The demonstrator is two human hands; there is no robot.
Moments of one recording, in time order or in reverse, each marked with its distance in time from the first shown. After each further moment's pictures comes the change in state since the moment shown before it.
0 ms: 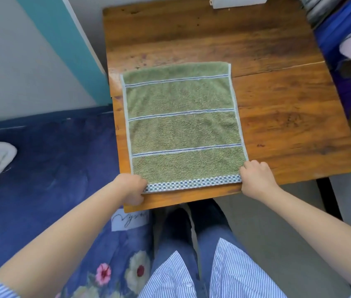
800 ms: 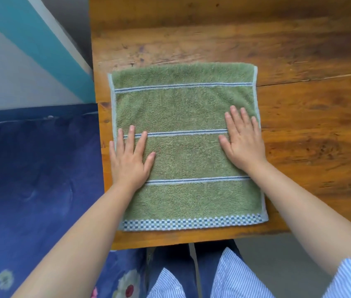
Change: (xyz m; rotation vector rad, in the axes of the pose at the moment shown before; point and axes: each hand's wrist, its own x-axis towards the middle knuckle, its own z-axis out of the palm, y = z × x) left_hand 0.102 -0.031 -0.037 -0.602 0.672 -0.365; right_hand 0.158 0.008 -0.043 0.354 0.180 -0.019
